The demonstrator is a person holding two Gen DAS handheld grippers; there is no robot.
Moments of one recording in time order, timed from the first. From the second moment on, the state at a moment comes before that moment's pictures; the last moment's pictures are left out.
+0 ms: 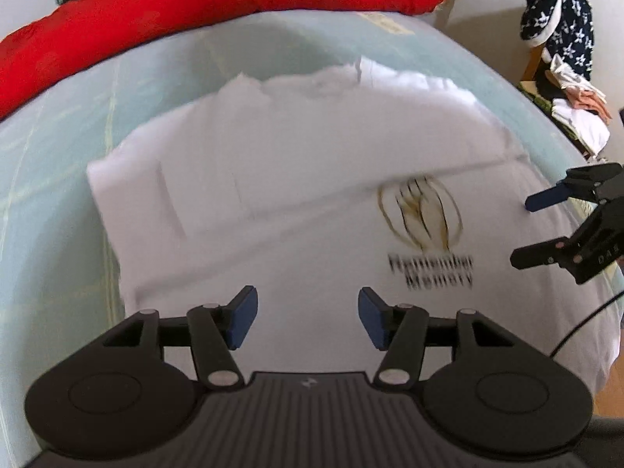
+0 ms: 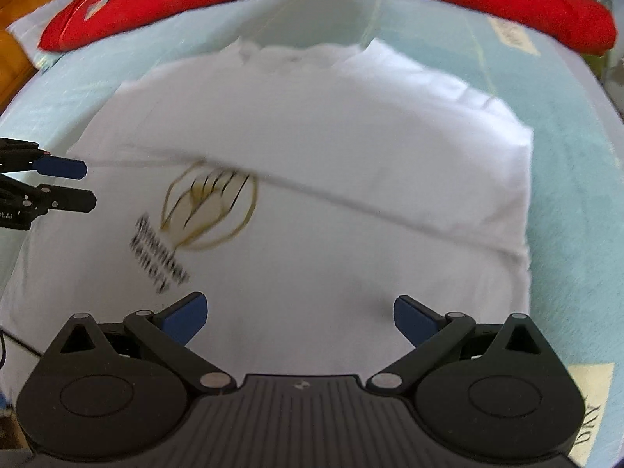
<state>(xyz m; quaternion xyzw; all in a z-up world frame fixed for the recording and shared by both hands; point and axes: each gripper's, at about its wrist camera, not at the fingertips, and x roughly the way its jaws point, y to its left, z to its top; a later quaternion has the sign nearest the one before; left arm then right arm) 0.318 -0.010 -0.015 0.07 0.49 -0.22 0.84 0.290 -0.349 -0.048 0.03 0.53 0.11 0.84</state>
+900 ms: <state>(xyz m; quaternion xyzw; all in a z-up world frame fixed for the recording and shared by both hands) 0.230 -0.002 -0.045 0.08 0.46 -0.24 0.85 0.220 -0.342 -0.073 -0.05 0.45 0.12 0.88</state>
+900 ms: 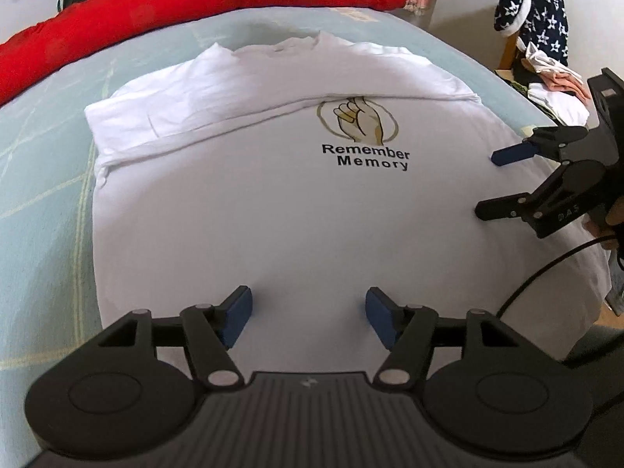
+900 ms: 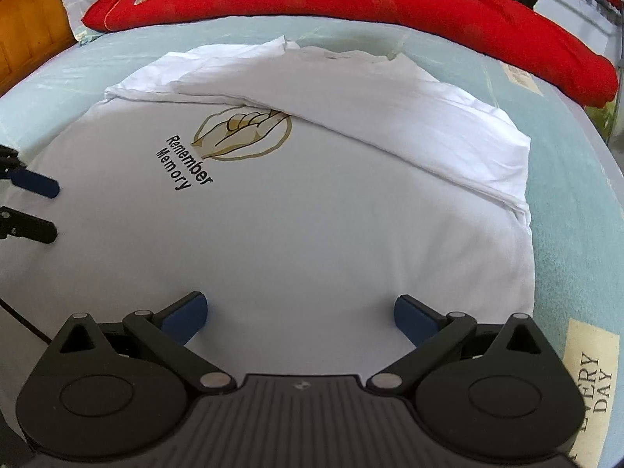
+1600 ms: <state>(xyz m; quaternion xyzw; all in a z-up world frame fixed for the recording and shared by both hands) 0.238 0.018 -0.050 0.04 0.42 -0.30 0.85 0.220 -0.334 -0.075 -0.05 0.43 0.11 0.89</state>
